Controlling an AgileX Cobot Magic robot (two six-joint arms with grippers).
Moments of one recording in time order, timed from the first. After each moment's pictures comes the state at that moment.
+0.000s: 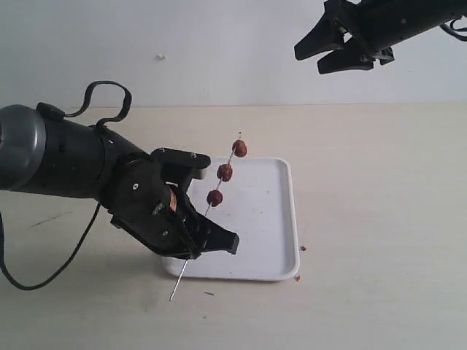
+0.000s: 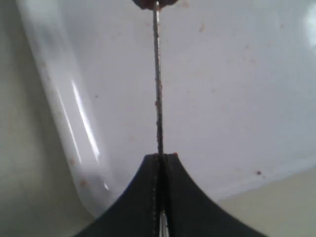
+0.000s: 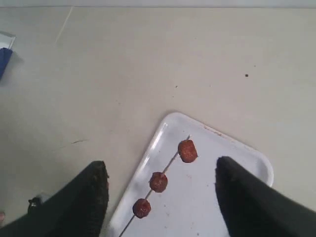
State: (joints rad) left arm -0.75 1.92 -1.05 0.01 0.42 -0.40; right arm -0.13 2.05 -1.78 0.97 1.11 -0.63
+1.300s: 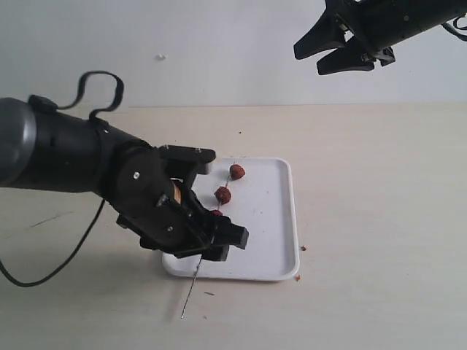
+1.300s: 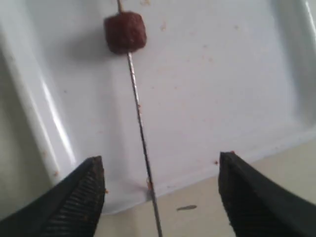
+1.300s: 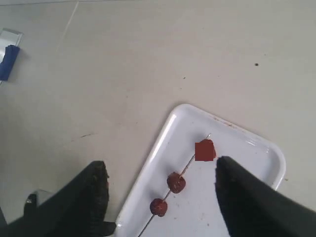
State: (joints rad) left arm -0.76 1.88 -1.06 -0.09 0.44 -0.32; right arm -0.13 2.03 -1.76 0.97 1.13 -0.61
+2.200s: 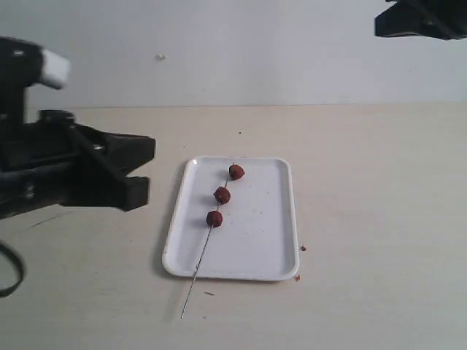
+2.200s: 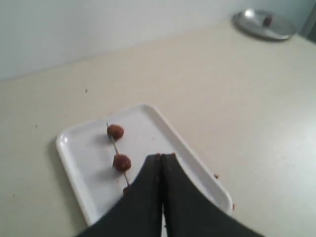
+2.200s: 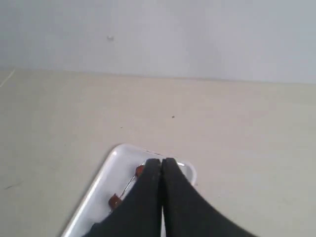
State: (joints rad) left arm -0.71 1.15 -0.56 0.15 -0.14 -0.31; right arm -0.12 1.39 -1.13 0.91 0.65 -0.73
